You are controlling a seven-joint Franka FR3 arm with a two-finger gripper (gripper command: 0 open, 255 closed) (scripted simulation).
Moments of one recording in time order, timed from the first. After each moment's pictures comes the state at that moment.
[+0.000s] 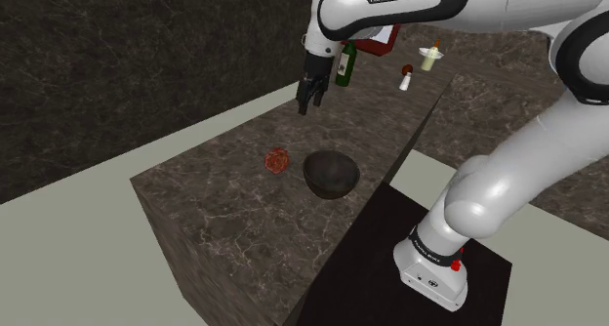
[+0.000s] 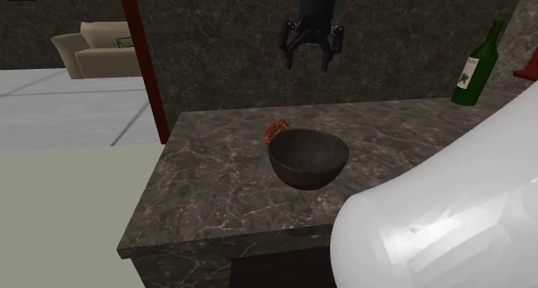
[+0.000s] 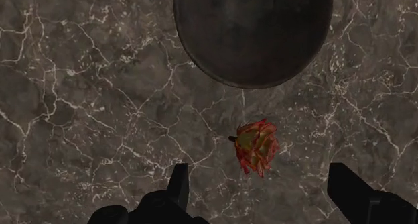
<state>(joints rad) 0.06 -0.23 0.03 -2.13 0.11 1.86 -0.16</state>
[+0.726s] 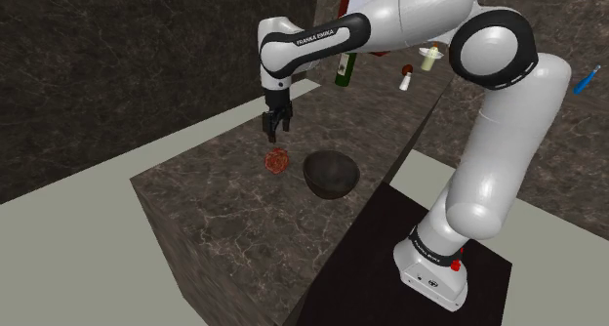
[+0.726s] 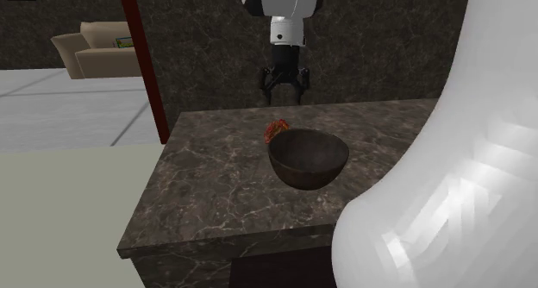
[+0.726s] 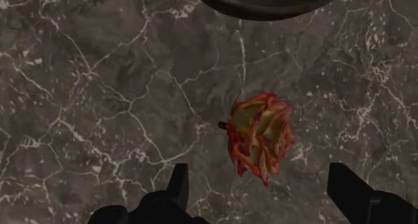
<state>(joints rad) 0.11 0.21 0.08 -1.88 0.06 1.88 -0.15</state>
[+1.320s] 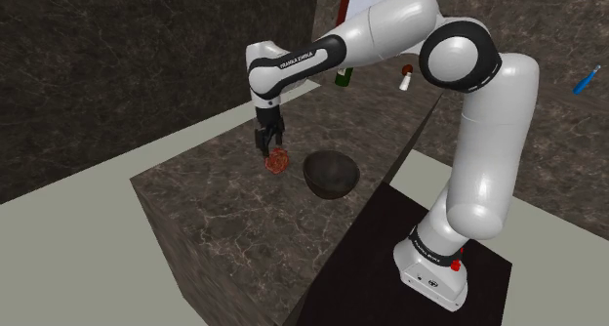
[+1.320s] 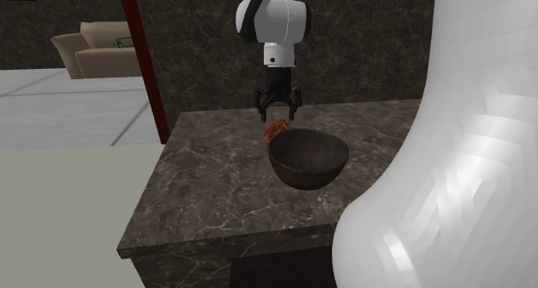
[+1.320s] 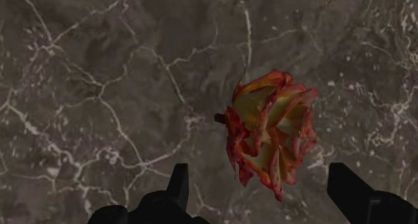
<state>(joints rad) 0.13 0.36 0.09 -1.83 0.04 1.92 -0.15</state>
